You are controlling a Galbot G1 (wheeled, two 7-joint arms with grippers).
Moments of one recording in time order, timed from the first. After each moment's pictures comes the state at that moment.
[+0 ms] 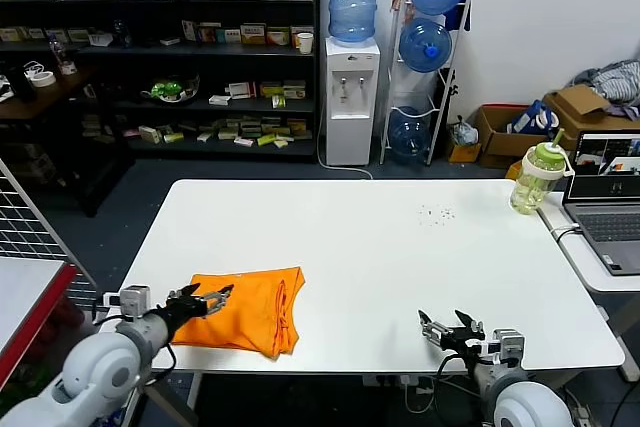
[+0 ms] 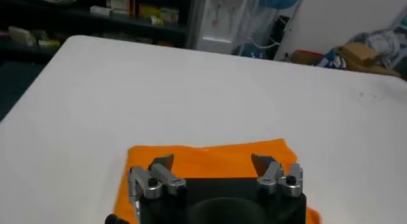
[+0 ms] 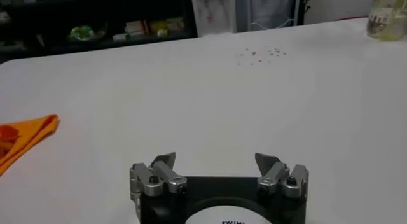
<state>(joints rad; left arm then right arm) 1.24 -0.72 -0.33 -1.90 -1.08 0.48 -0.20 -1.44 1.02 0.43 1.94 0.72 -0.46 0.20</state>
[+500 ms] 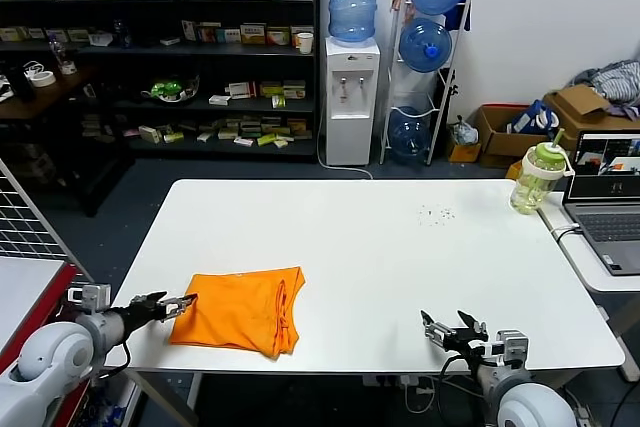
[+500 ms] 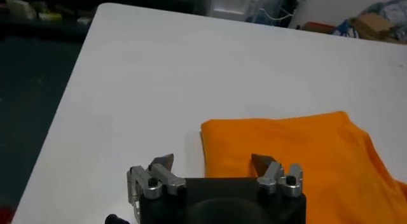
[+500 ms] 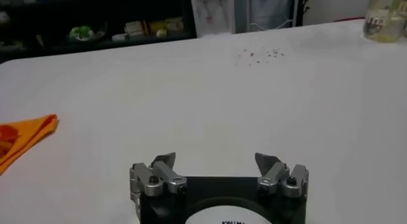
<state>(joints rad) 1.21 -0.63 -0.36 -1.66 -1.07 0.50 0.07 -1.45 1.01 0.44 1.95 0.73 -0.46 0.20</state>
